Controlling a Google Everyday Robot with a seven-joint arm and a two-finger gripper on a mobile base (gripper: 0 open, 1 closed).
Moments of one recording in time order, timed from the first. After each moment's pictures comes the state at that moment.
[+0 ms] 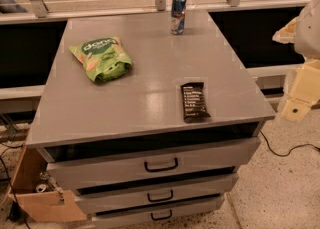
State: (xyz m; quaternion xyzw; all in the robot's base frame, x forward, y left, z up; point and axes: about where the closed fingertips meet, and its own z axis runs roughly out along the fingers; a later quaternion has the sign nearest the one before) arm 0.438 -0.217 0.976 -0.60 0.78 -0.03 0.16
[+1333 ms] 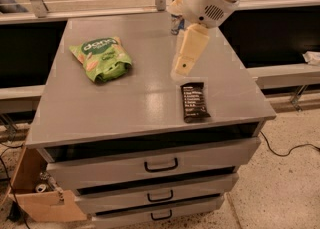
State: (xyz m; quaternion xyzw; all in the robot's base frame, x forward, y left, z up) arm 0.552 -0.033 0.982 -0.70 0.65 0.07 0.28
